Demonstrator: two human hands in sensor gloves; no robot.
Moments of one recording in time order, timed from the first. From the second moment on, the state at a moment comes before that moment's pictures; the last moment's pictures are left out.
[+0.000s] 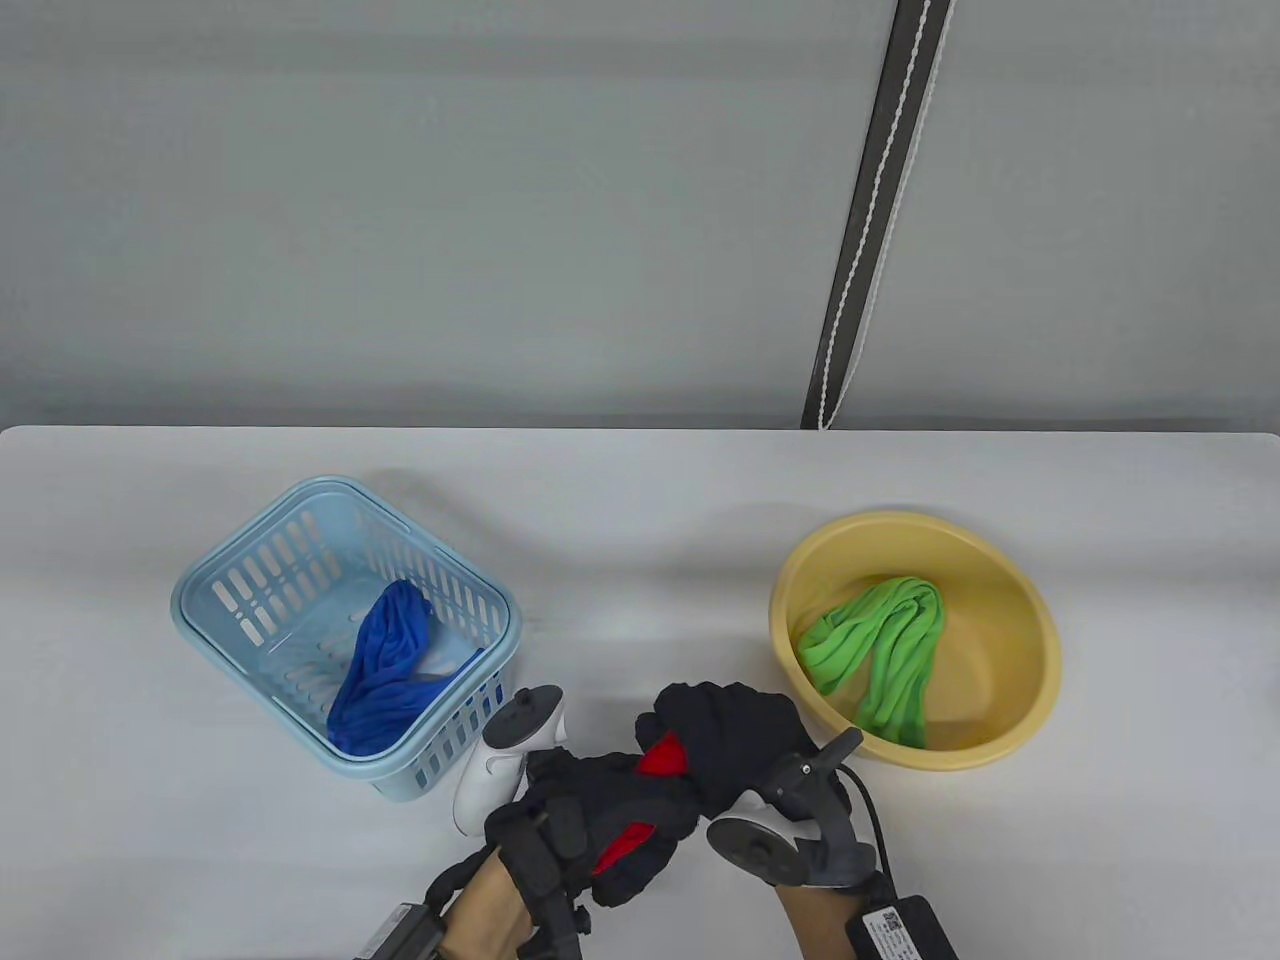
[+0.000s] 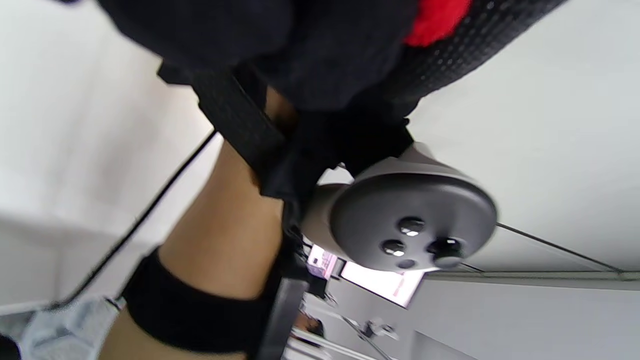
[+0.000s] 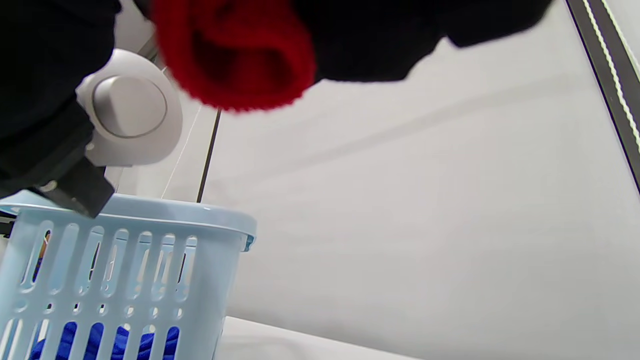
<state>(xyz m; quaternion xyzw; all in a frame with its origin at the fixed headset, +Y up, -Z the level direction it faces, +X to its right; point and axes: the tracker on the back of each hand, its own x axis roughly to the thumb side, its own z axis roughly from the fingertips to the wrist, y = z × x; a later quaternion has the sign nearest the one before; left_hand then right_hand) -0.085 -0.721 -0.267 -0.44 -0.24 0.70 0.52 0.077 -0.668 -0.249 0.30 -0.33 0.89 0.10</state>
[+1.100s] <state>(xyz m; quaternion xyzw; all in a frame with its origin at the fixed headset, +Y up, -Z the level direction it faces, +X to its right) -0.117 -0.661 -0.253 -0.17 -0.18 0.36 0.90 0.080 -0.664 -0.244 0.25 -0.21 0.94 0.03</state>
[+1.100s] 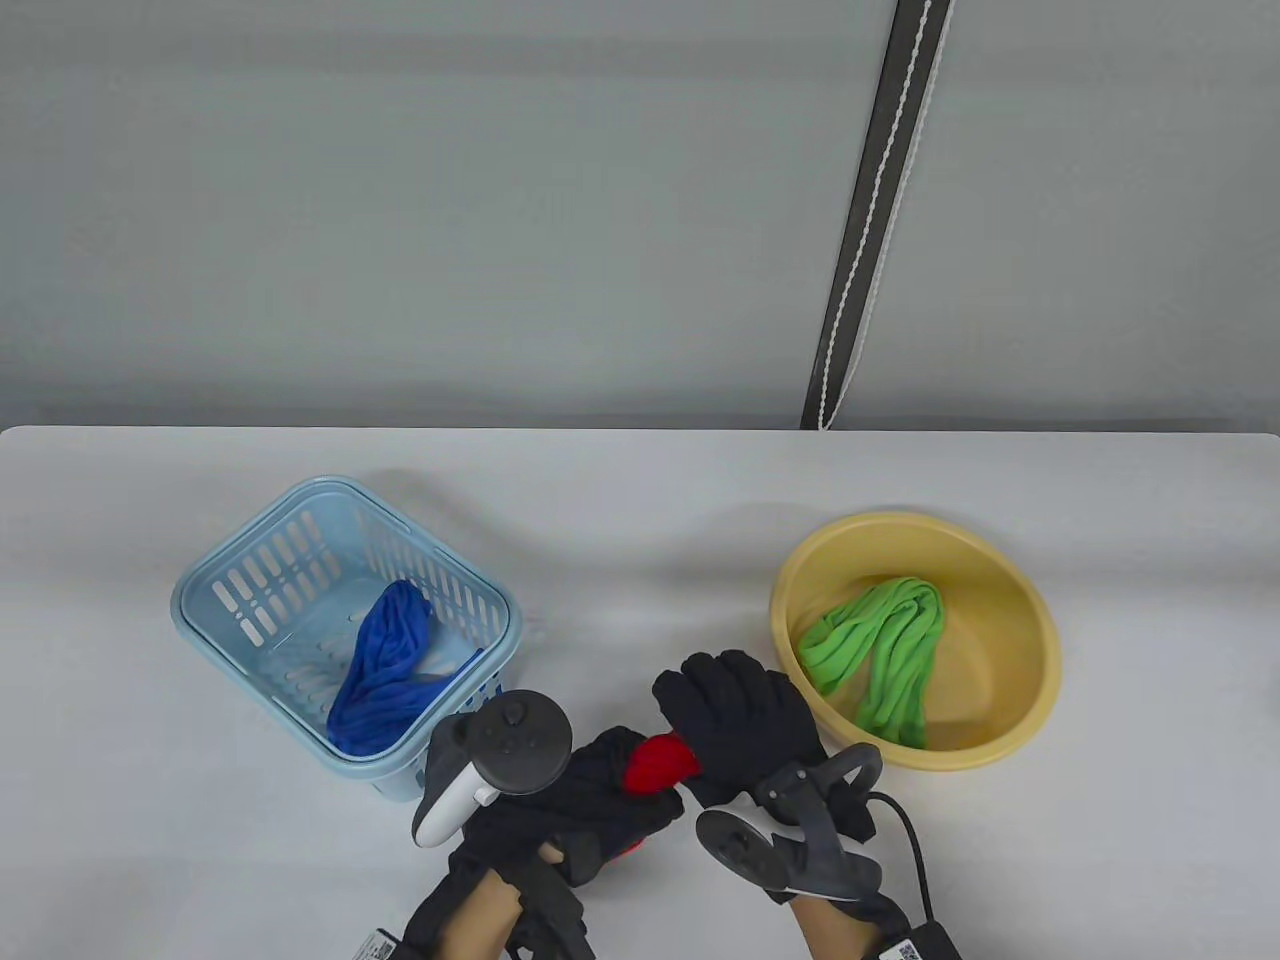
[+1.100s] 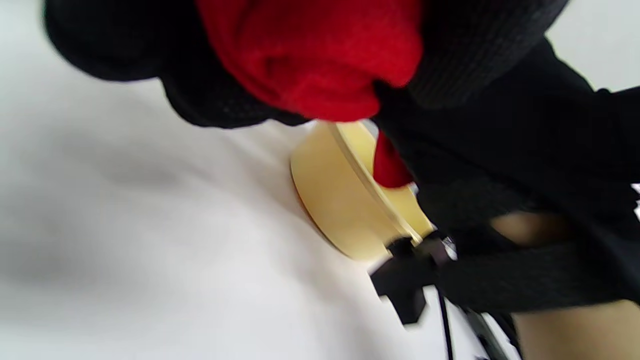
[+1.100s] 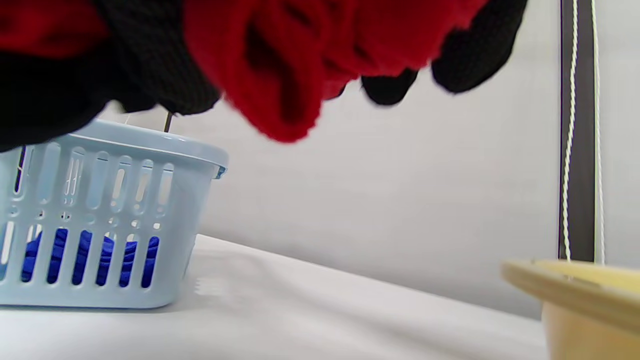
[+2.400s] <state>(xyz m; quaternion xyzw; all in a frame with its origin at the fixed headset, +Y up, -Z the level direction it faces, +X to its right) -0.297 -0.603 -0.324 0.01 0.11 0.15 0.98 0.196 -0.647 -0.406 0.03 0.17 0.98 0.08</state>
